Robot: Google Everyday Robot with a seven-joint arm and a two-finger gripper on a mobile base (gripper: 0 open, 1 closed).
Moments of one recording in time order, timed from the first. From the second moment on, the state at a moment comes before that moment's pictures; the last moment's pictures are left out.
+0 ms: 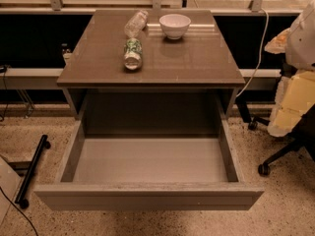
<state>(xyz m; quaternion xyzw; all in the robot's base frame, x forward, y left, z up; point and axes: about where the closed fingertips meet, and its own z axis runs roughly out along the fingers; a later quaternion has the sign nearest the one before) 0.438 -0.216 0.979 -0.60 0.78 -0.04 0.16</state>
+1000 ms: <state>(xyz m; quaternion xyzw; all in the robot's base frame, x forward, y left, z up) 0.461 -0.184 0.978 -0.62 0.76 -0.02 0.19</state>
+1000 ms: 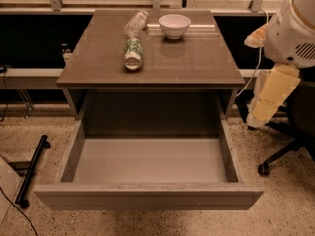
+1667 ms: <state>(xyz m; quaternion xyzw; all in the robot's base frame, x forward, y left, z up) 0.470 -0.173 0.971 -0.61 0.76 -0.01 0.21</state>
